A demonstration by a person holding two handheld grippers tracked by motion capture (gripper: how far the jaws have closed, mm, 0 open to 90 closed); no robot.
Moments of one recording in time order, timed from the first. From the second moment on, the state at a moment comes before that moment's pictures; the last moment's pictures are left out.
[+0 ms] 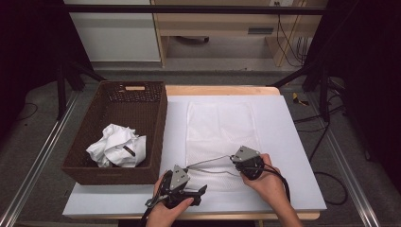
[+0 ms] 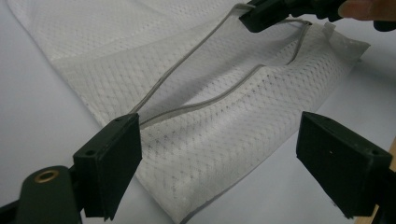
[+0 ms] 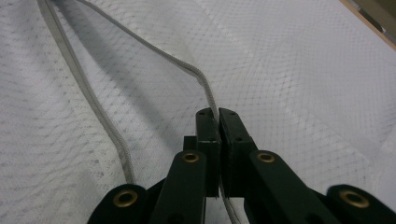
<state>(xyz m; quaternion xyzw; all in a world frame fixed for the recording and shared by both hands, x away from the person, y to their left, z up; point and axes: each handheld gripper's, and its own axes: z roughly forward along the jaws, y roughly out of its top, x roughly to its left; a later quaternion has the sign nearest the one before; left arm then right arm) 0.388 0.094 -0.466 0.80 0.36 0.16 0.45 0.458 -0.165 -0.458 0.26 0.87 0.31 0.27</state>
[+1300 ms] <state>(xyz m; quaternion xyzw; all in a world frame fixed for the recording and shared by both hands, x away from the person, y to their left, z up) 0.373 0.098 -0.441 0.81 0.33 0.17 0.45 0.449 -0.146 -0.421 0.22 0.80 0.39 0.40</state>
